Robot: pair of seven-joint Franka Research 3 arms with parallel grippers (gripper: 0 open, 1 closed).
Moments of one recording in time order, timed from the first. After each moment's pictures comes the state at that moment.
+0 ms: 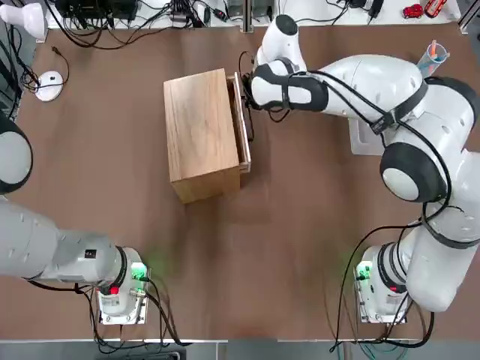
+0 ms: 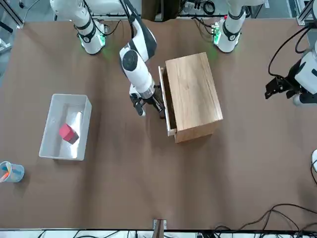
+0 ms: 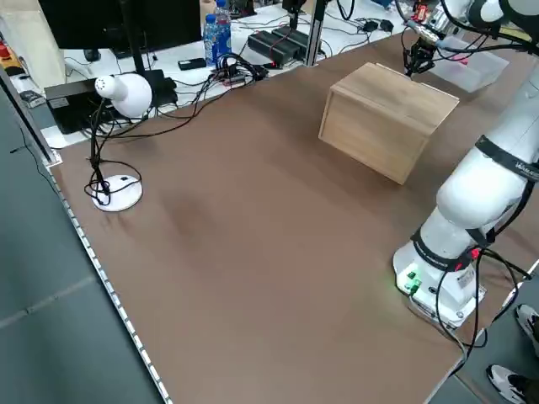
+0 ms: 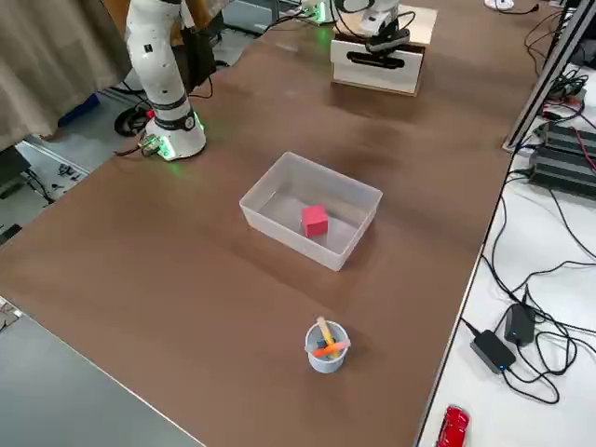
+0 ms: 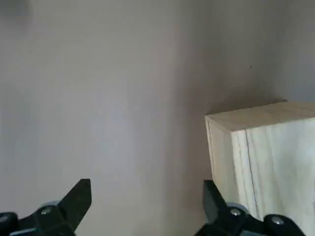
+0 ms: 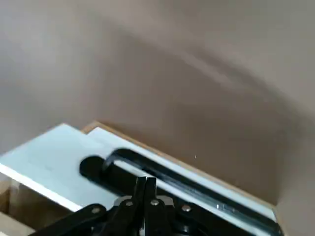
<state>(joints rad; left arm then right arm) -0.05 0.00 0.00 -1.64 -0.02 1.65 -0.05 0.93 0.47 -0.15 -1.75 0.41 2.49 1.49</state>
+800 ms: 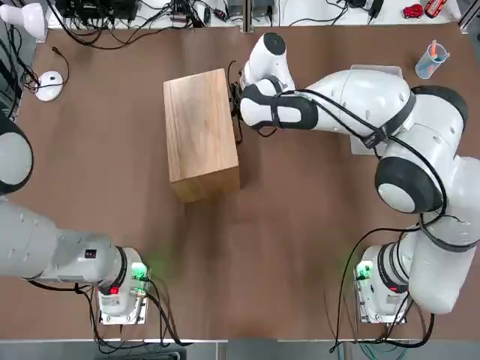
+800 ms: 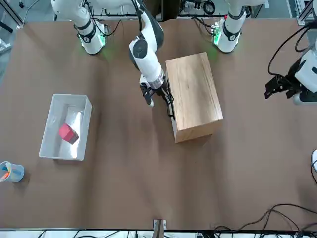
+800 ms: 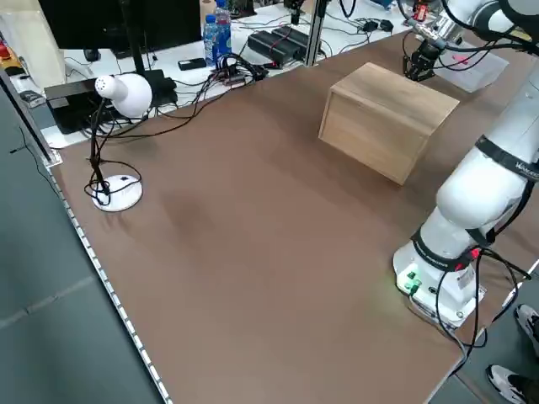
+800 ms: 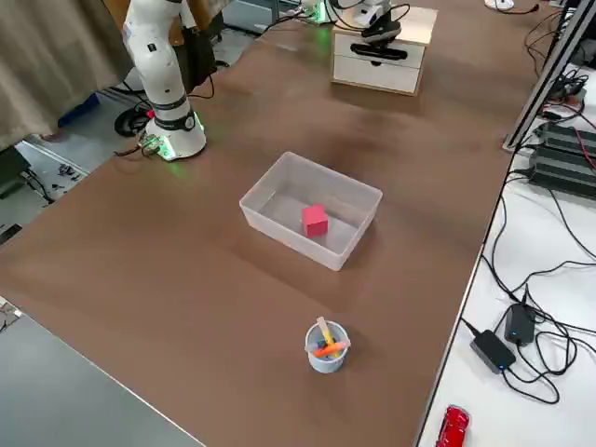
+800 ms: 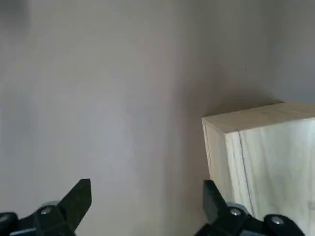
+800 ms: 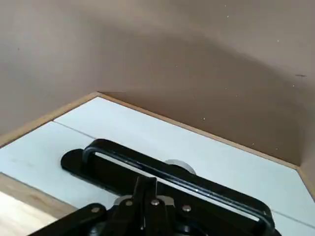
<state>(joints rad) -0.05 0.00 -0.01 -1.63 -0.02 1.65 -0.05 1.01 0.49 -0.16 -1.75 0.43 2.58 1.62</state>
